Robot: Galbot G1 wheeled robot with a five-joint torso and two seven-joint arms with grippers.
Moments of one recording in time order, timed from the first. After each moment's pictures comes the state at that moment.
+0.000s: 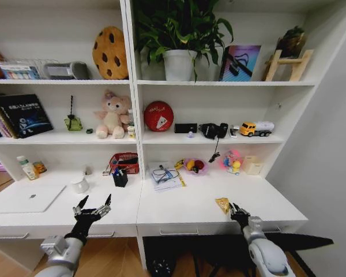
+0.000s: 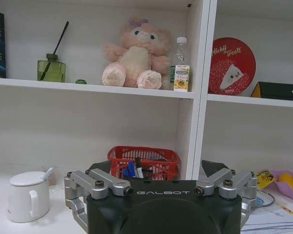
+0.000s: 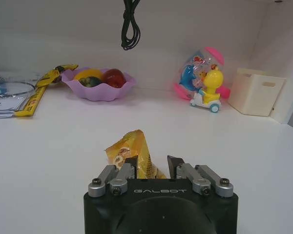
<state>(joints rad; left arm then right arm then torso) 1.77 -1.23 -0.79 -2.33 -0.50 0.15 -0.06 -1.47 1.25 0.70 1.88 0.24 -0.36 0.01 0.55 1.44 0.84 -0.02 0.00</state>
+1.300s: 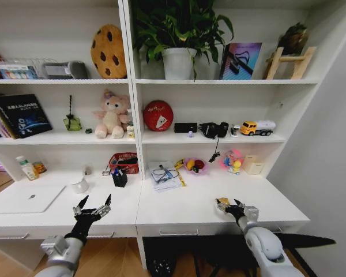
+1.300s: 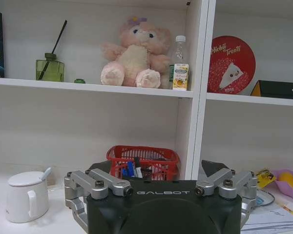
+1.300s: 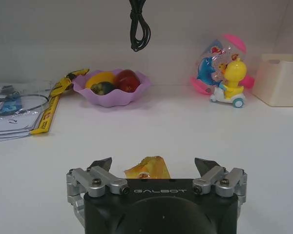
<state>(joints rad) 1.77 -1.23 -0.78 -2.33 -0.50 0.15 -0.06 -1.35 1.17 0.65 1.87 0.42 -0.50 0.04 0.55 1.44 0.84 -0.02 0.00</state>
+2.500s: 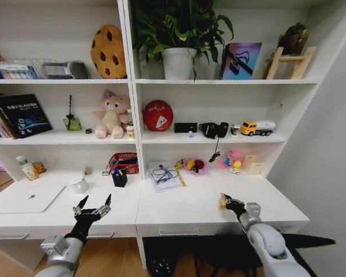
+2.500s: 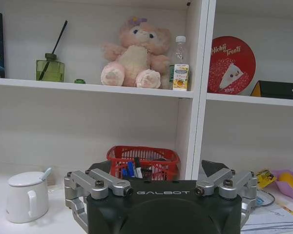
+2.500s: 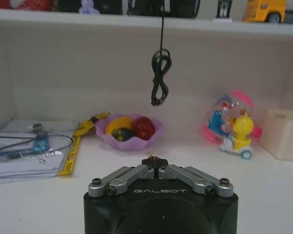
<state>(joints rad) 1.77 -1.23 -0.78 -2.33 -0.50 0.15 -0.06 -1.40 1.14 0.67 2.07 0.41 -0.46 0.04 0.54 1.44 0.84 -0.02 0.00</state>
